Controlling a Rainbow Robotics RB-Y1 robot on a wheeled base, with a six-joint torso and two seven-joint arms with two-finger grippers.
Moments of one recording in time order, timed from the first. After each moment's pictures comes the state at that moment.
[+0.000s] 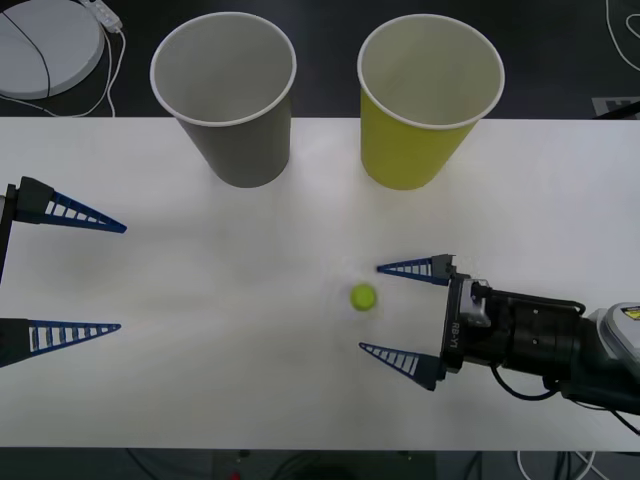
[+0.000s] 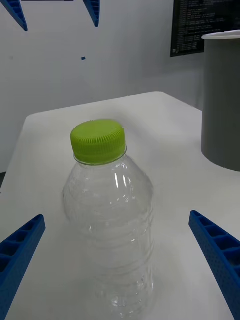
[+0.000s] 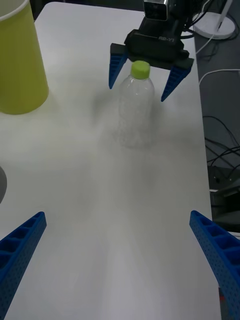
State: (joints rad) right arm 0.00 -0.54 0.20 -1.55 1.13 -1.07 0.35; left arm 0.06 0.99 0.38 -2.05 -1.28 -1.46 0.33
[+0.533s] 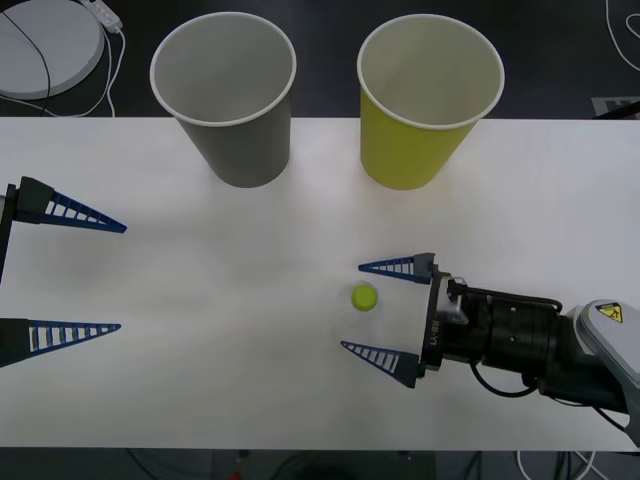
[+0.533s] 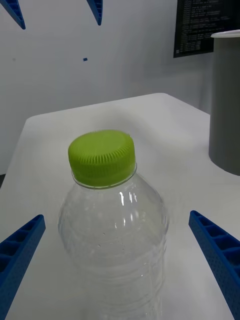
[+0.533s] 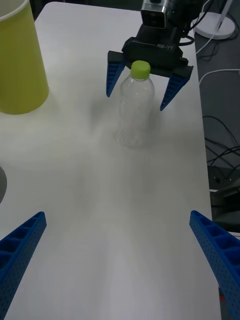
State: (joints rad) right arm -0.04 -0.54 0.27 -1.55 1.13 -1.01 0.34; left arm 0.06 0.99 0.38 -2.05 -1.28 -1.46 0.33
